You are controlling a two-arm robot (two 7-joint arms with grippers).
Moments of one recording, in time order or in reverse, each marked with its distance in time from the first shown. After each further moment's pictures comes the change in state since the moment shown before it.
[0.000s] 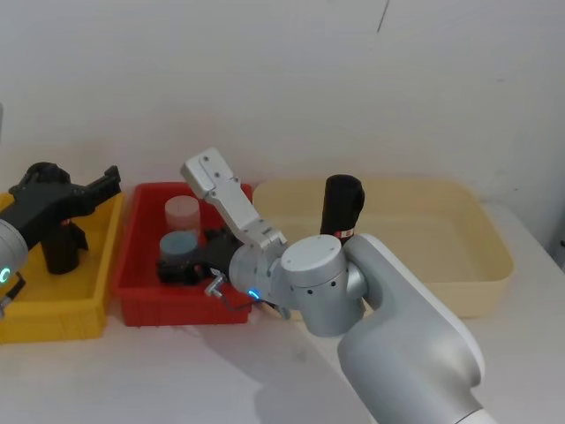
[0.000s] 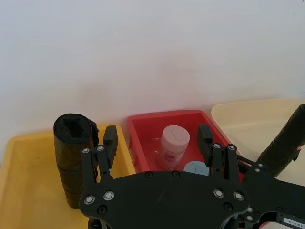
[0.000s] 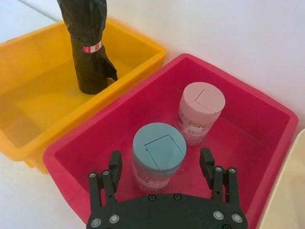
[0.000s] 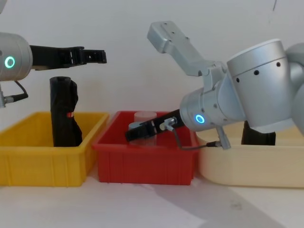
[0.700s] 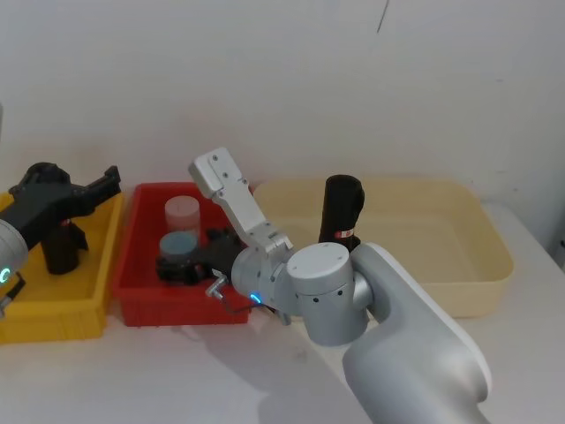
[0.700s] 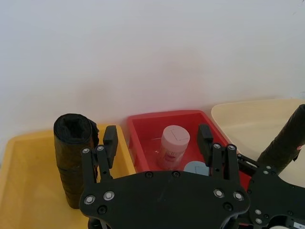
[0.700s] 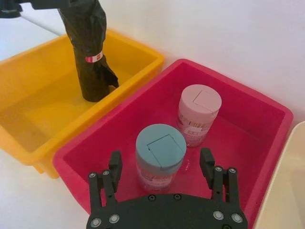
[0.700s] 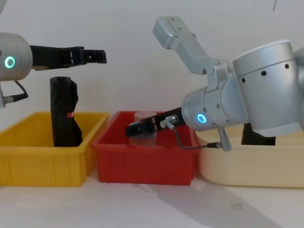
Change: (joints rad) left arm 0.000 0.000 0.000 0.000 0.000 0.000 0.000; right arm -0.047 0.003 0.017 -0.065 0.035 -0.001 -0.033
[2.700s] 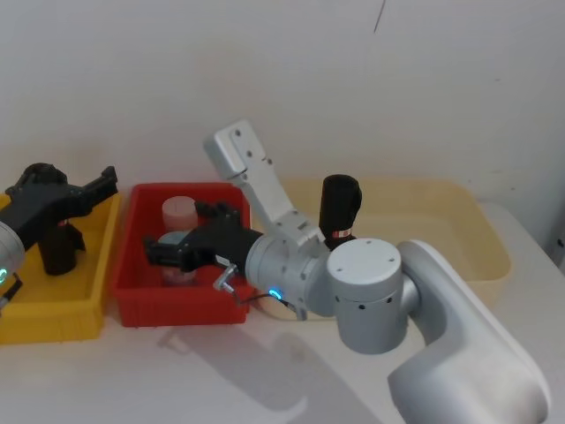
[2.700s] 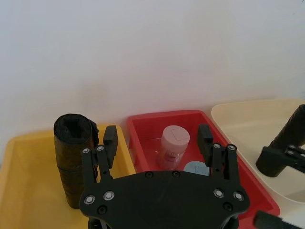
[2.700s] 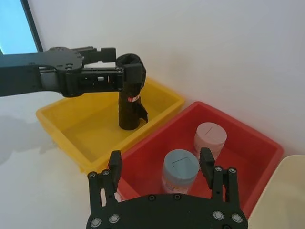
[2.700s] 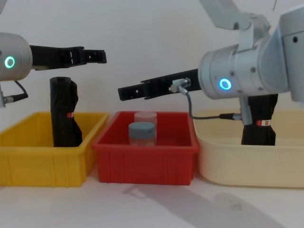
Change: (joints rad) left arm 0.000 0.000 0.000 0.000 0.000 0.000 0.000; right arm -0.108 0.112 -0.011 -0.323 0.084 0.014 0.060
